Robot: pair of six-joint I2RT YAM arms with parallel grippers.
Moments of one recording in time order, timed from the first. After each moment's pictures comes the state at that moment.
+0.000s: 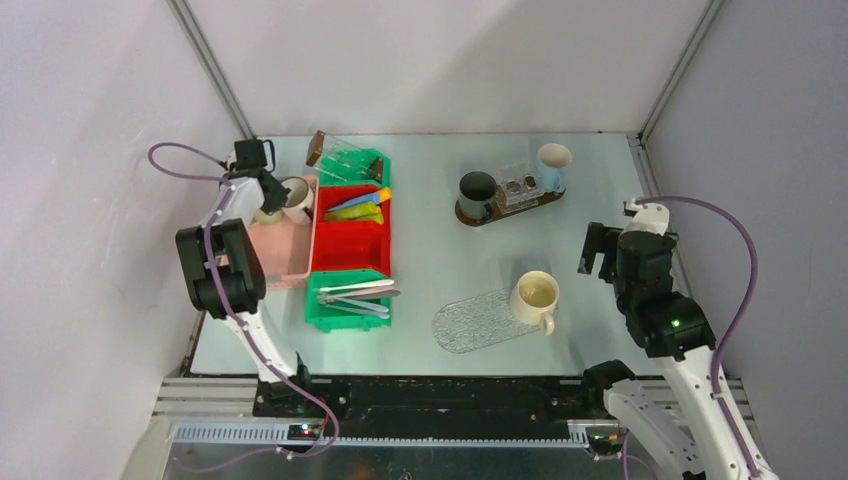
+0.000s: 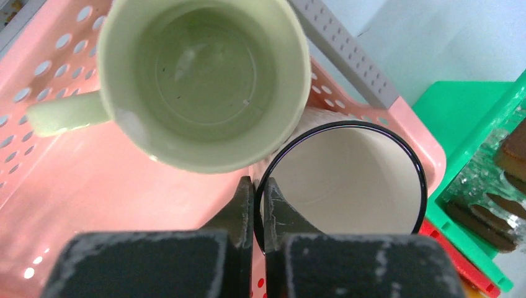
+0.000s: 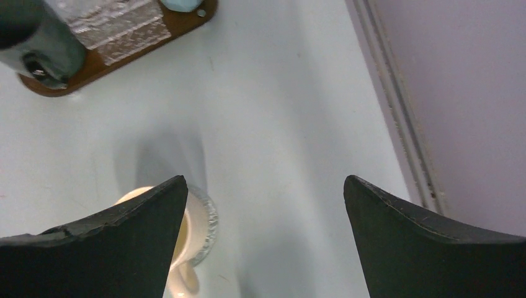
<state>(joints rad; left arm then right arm) 0.21 1.88 1.42 -0.47 -0.15 -0.60 0.30 0.65 0.88 -0.75 0.49 0.20</state>
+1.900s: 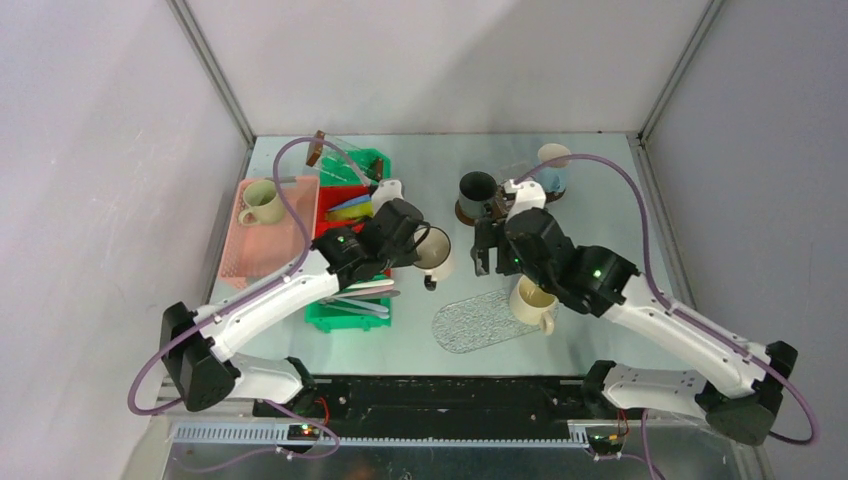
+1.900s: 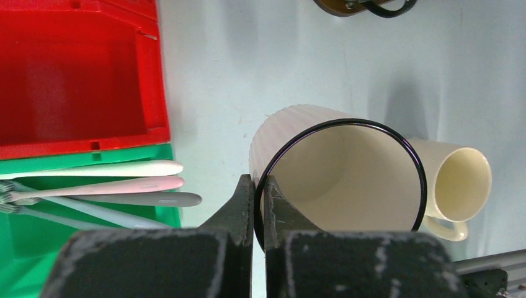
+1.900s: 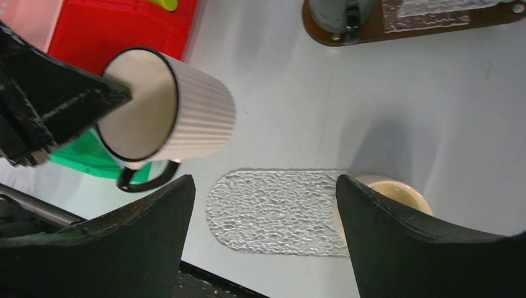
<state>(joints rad) -0.86 1.31 1.19 -0.71 -0.41 -0.80 0.92 1.06 1.13 -0.69 0.41 0.51</state>
